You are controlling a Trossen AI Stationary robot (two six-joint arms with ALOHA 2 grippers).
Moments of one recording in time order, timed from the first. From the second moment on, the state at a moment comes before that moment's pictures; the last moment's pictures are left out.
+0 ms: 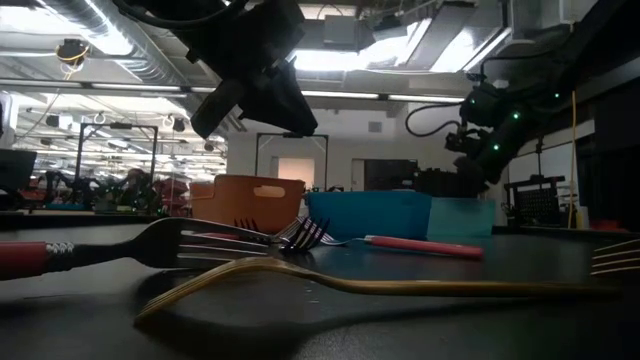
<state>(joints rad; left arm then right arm) -0.20 1.60 0.95 -0.06 -0.56 0.68 -0.93 1.38 0.60 -0.05 -0.18 -0.30</state>
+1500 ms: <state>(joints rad) -0.20 1.60 0.95 -0.07 -0.56 0.63 -0.93 1.38 0.59 -0.05 -0.08 -0.30</state>
